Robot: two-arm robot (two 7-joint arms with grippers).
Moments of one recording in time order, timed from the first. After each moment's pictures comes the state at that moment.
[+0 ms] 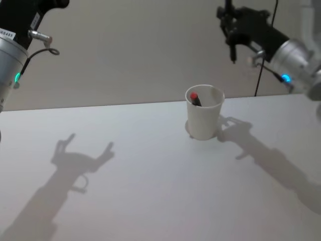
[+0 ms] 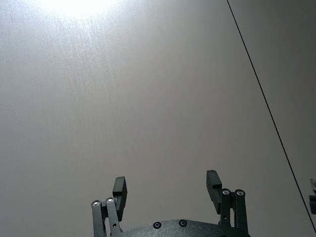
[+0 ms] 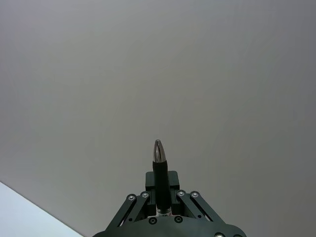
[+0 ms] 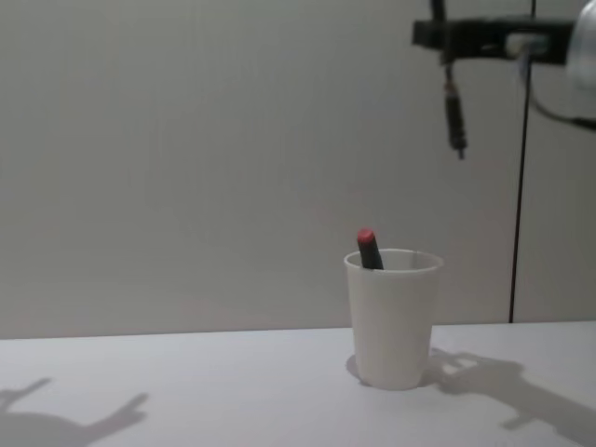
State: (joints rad) left arm -0.29 0.39 0.07 -1.89 -0.31 -0.03 -0.14; right arm 0.57 0.32 -0.37 -1.50 0.39 0.15 0.27
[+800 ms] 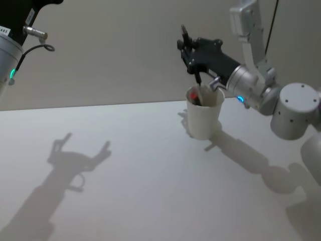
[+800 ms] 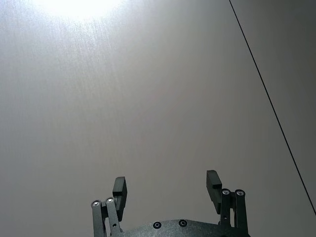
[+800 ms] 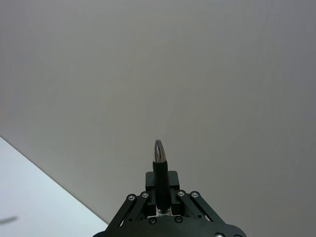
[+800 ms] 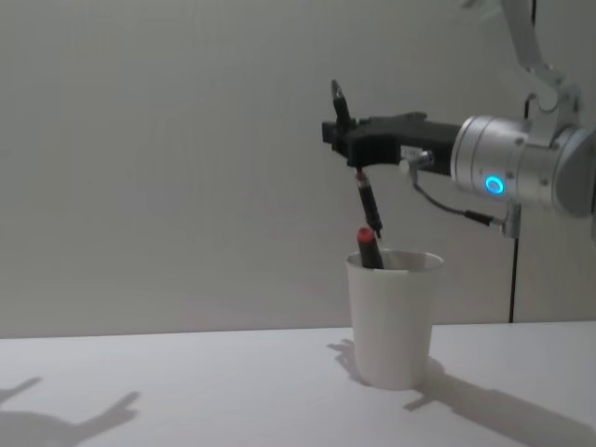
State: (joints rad) left arm -0.30 0.40 0.07 -1.89 -0.30 -0.03 -0.14; right arm 0.69 0.16 -0.48 -1.11 0.26 -0.07 0.37
